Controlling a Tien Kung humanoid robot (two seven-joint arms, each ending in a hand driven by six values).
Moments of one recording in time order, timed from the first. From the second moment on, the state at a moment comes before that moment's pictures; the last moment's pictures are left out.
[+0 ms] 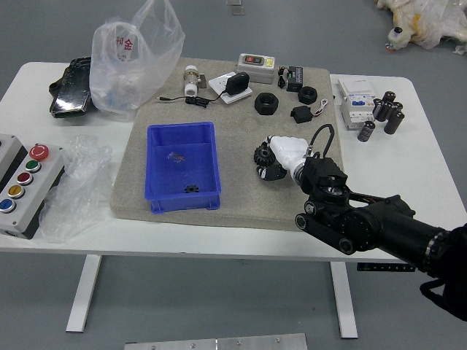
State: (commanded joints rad) left arm -0.18 0.16 -0.64 -0.29 0.75 0.05 0.16; right arm 0.85 -0.09 0.28 0.78 -1.64 -0.26 -0.38
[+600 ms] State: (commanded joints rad) left arm -0.18 0.16 -0.64 -0.29 0.74 0.05 0.16; right arm 0.84 -0.14 0.43 0.95 -1.76 -0.33 -0.34
